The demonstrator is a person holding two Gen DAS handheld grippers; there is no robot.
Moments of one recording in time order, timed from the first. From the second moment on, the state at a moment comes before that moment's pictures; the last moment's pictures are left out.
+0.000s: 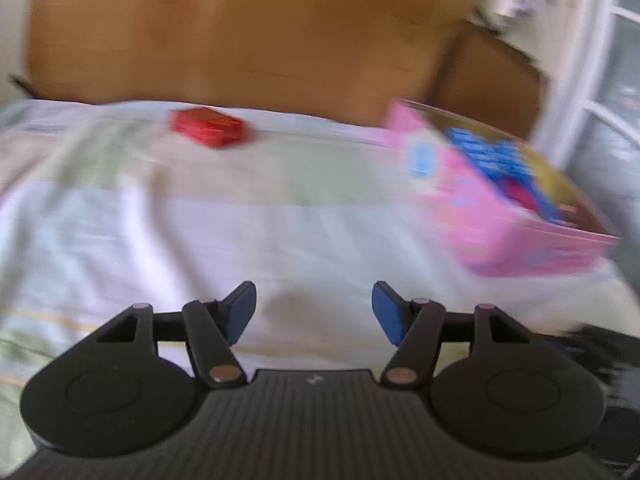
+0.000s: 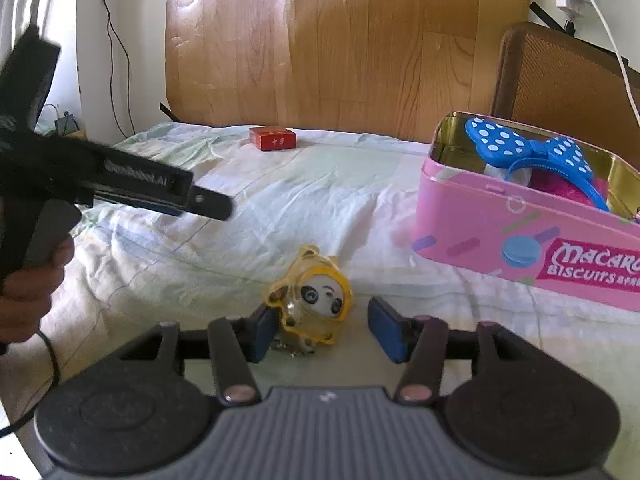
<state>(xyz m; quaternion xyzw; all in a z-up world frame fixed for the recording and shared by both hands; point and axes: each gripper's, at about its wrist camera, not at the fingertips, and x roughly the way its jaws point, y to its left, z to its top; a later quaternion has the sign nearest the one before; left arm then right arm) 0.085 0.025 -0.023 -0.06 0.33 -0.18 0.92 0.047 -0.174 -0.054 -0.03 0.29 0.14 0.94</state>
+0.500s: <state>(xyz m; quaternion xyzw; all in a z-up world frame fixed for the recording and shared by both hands) 0.082 -0.047 -0.025 -0.07 0.40 -0.31 0.86 0.039 -0.196 -0.058 0.03 0.27 0.17 0.95</state>
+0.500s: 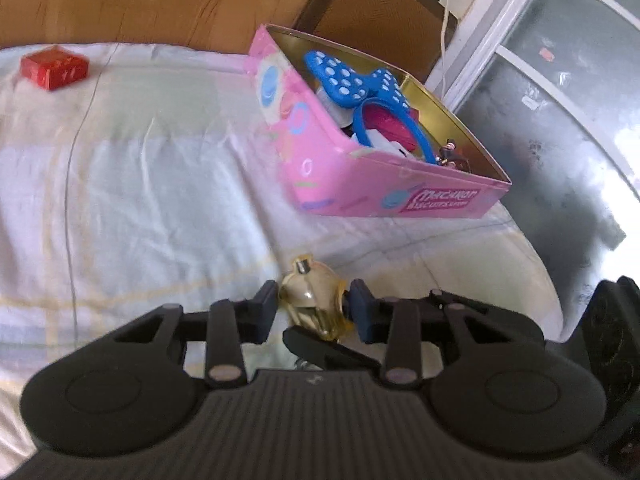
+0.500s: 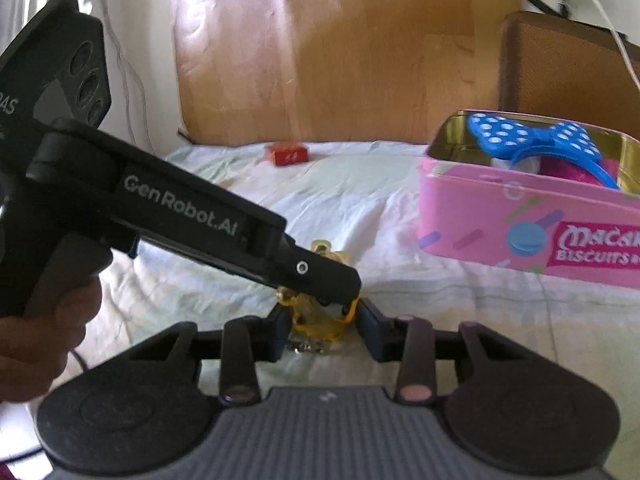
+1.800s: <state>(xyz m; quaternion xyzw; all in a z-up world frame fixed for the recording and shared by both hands) 0.118 -0.182 0.039 0.13 0.24 -0.18 0.95 0.101 -0.313 -0.024 0.09 0.12 -0.03 0.99</state>
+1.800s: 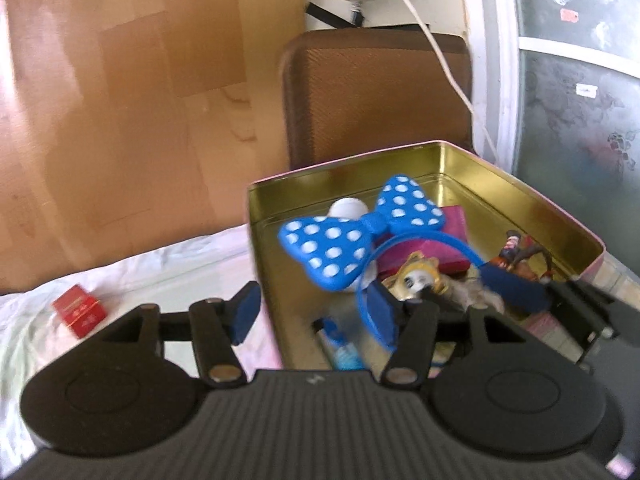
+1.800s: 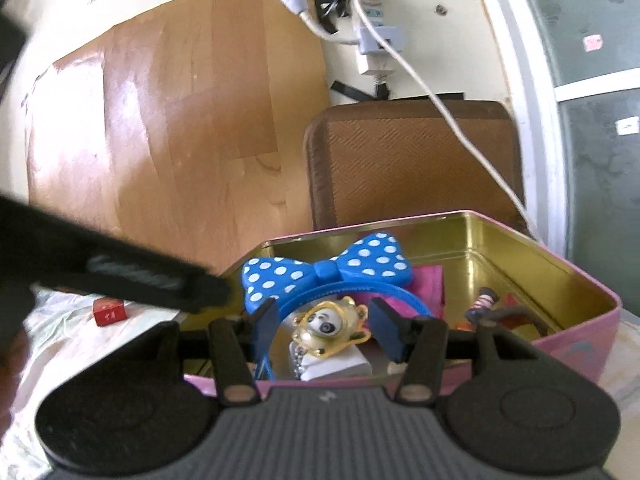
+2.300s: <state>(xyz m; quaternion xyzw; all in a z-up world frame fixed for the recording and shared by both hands) 0.082 -0.127 0.029 0.10 0.25 -0.15 0.95 0.047 -0.323 -0.005 0.18 0.11 -0.02 0.98</state>
